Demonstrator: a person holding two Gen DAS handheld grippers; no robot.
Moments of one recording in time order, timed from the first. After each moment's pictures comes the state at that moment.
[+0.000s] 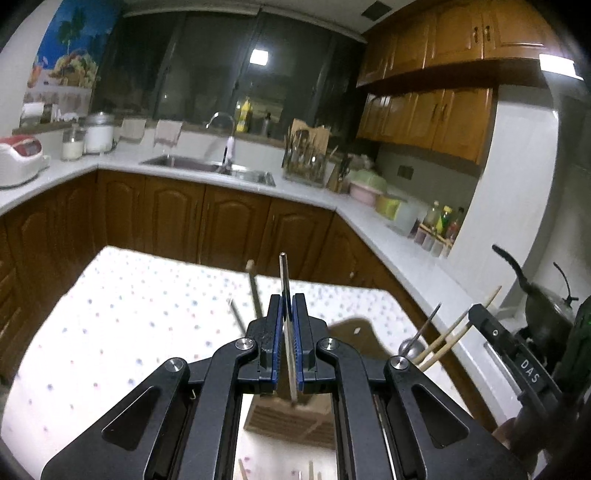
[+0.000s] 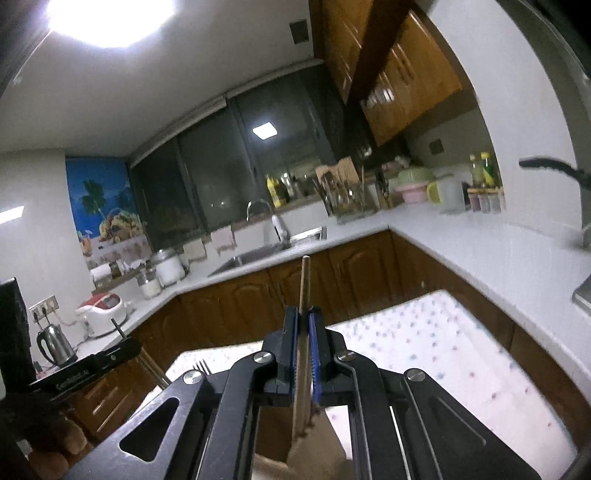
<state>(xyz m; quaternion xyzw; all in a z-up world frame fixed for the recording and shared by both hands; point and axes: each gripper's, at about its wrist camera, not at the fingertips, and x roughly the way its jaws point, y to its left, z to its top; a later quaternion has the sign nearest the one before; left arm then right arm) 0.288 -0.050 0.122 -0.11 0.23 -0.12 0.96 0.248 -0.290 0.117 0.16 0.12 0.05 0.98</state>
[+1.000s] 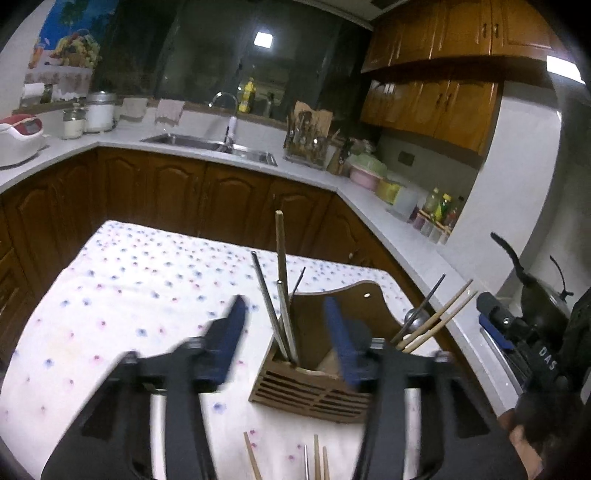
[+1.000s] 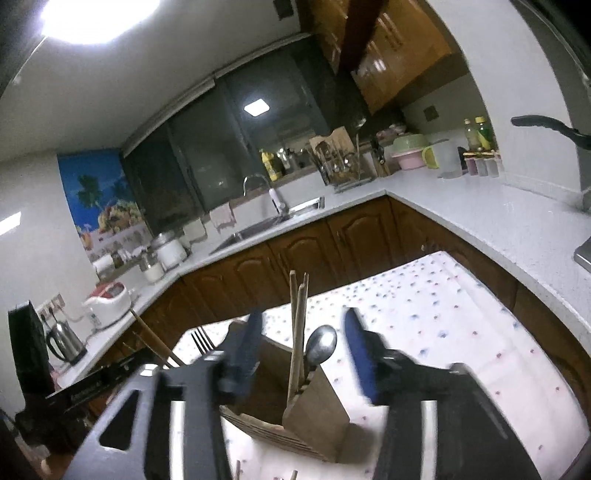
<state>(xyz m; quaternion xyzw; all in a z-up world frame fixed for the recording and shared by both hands) 0.271 -0.036 0.113 -0.12 0.25 -0.12 0.95 0.240 -0.299 0.098 0.19 0.16 0.06 0.97</state>
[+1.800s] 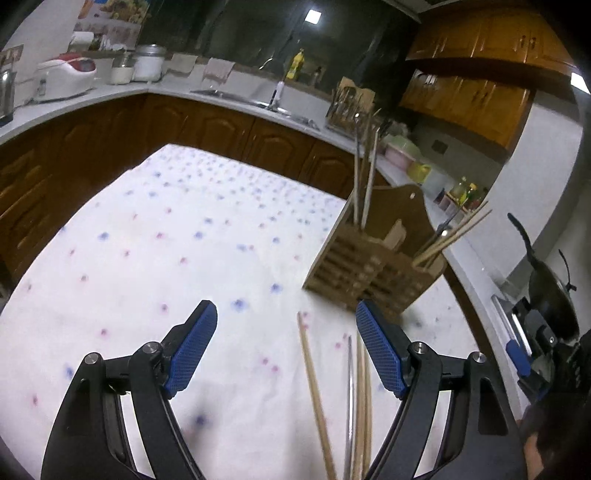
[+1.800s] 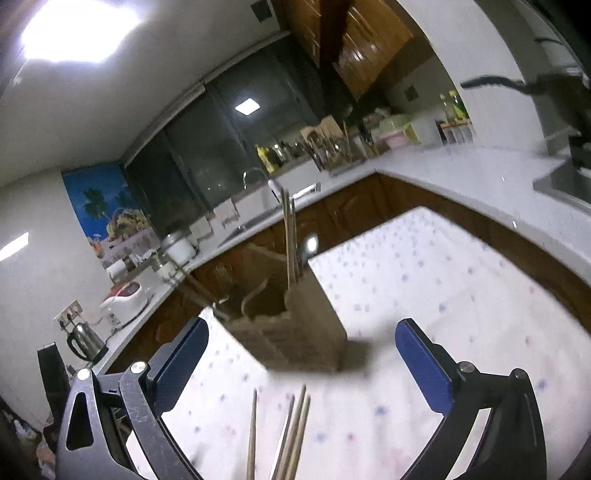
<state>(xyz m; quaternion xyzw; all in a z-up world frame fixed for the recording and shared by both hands) 0.172 0.016 0.035 -0.17 0.33 -0.07 0.93 0.136 -0.301 0.051 0.24 0.18 0.07 0.95</state>
